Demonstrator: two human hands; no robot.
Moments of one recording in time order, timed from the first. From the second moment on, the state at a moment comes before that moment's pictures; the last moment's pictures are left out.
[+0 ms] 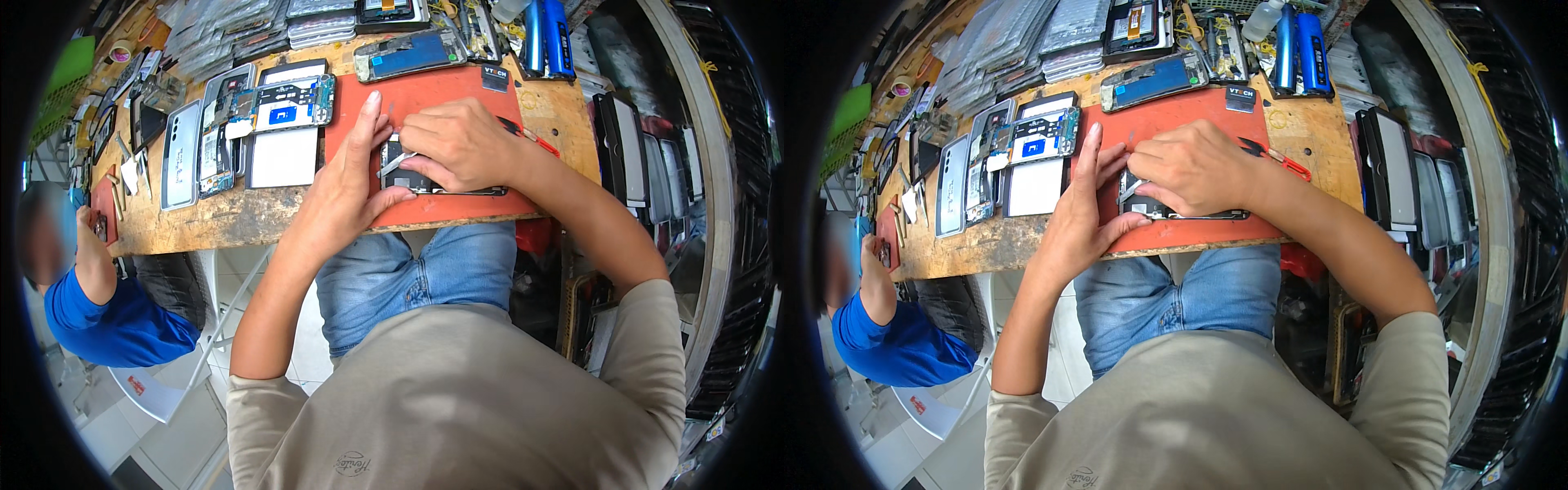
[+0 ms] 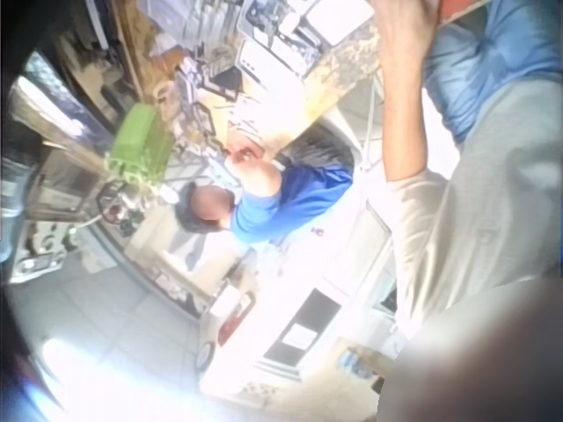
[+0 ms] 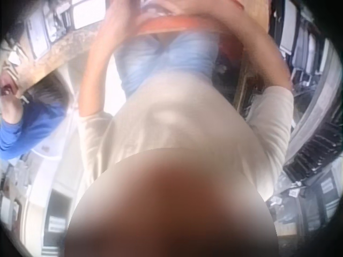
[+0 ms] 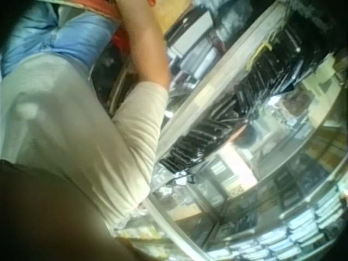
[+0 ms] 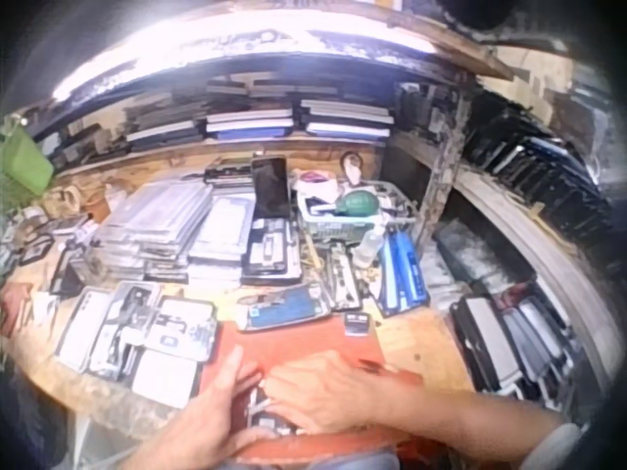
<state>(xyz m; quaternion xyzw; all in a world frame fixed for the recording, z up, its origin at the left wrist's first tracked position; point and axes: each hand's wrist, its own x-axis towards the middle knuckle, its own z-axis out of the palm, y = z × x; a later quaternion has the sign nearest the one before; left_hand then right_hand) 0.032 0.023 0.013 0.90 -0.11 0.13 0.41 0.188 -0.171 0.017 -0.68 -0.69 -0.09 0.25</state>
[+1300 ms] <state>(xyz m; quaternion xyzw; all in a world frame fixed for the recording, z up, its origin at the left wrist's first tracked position) 0.028 0.025 0.025 0.91 -0.11 0.13 0.39 0.130 -0.197 0.045 -0.87 -0.41 -0.14 0.25</state>
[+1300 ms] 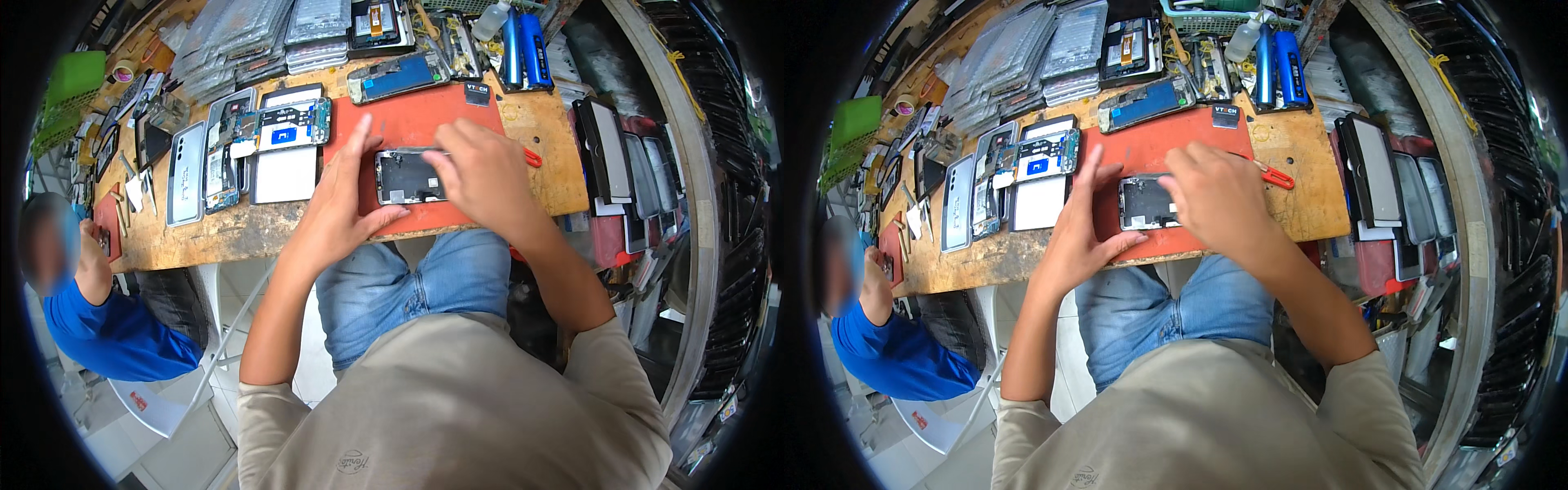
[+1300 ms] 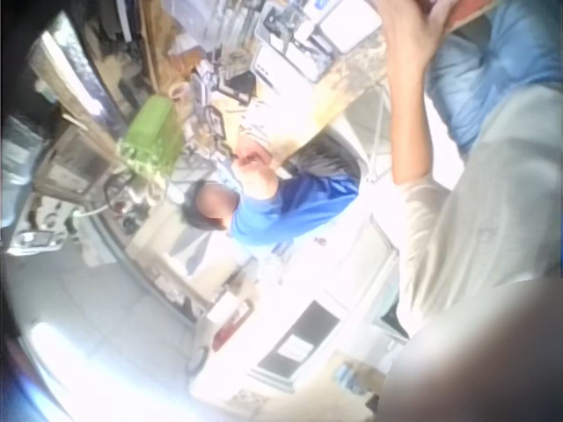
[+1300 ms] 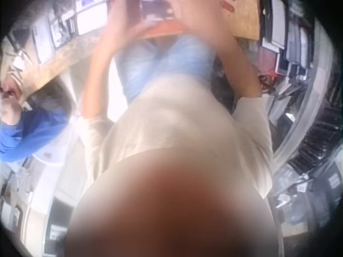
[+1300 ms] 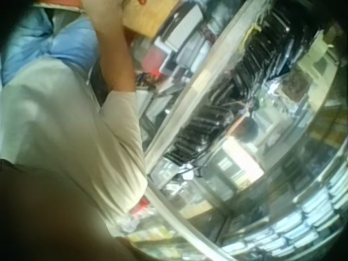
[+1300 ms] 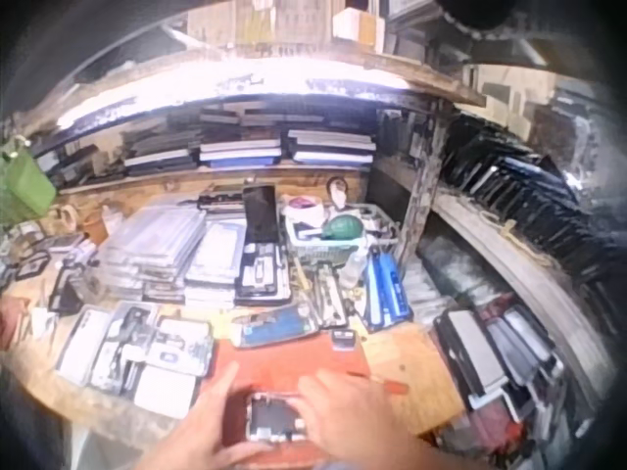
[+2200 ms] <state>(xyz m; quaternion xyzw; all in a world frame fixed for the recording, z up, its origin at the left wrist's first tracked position) 0.011 0.045 0.072 0.93 -0.28 0.16 0.18 0.083 -0.302 0.059 -0.86 -0.29 -0.02 0.41</state>
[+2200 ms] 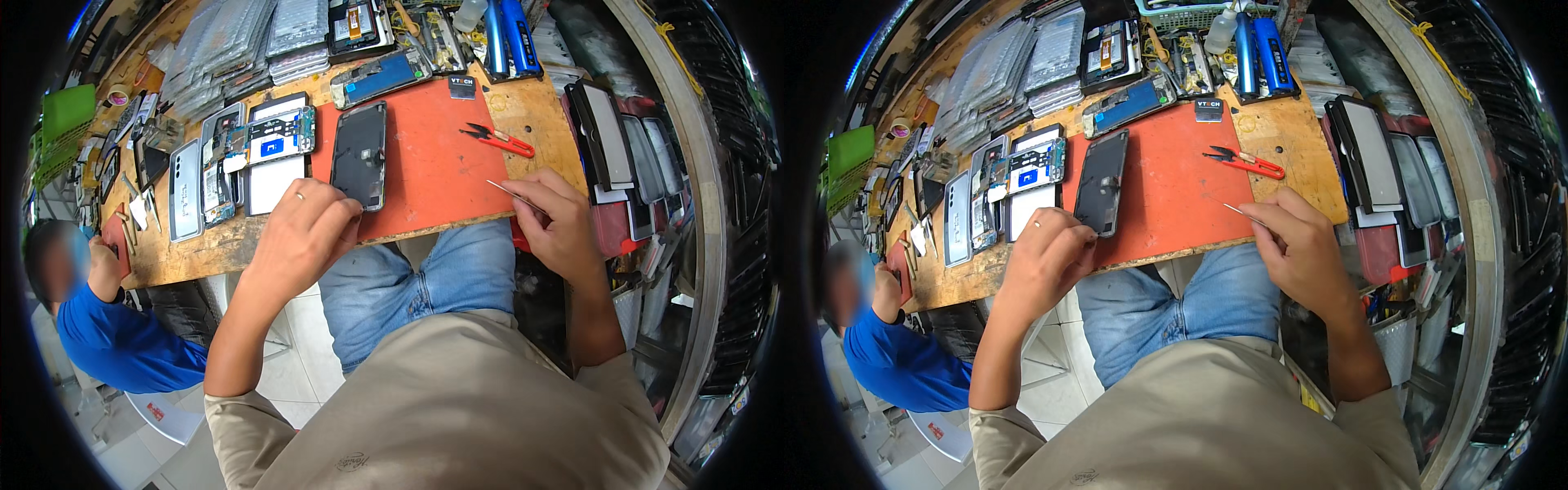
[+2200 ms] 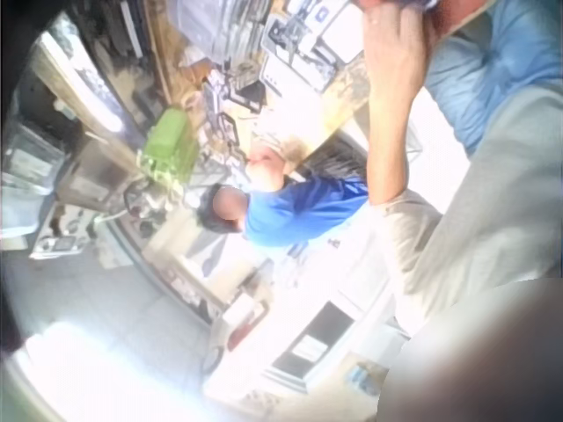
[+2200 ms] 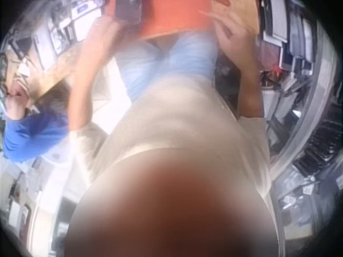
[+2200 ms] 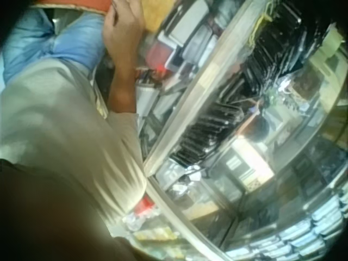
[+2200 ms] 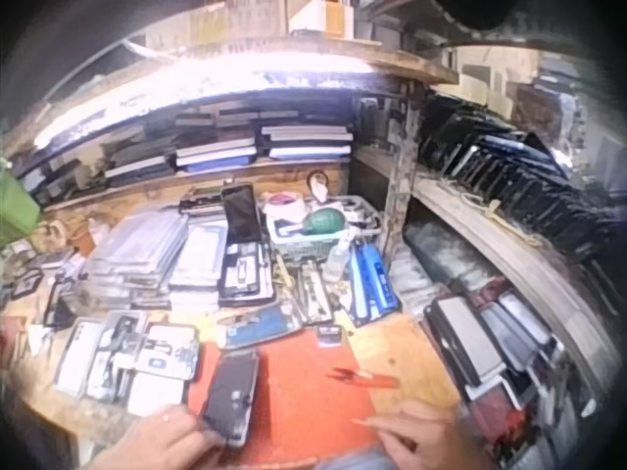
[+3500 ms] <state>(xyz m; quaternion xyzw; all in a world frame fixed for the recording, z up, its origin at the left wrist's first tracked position) 0.009 0.031 0.069 0.94 -0.35 -0.03 -0.05 0.089 -0.204 0.007 -0.78 -0.45 -0.15 0.41</state>
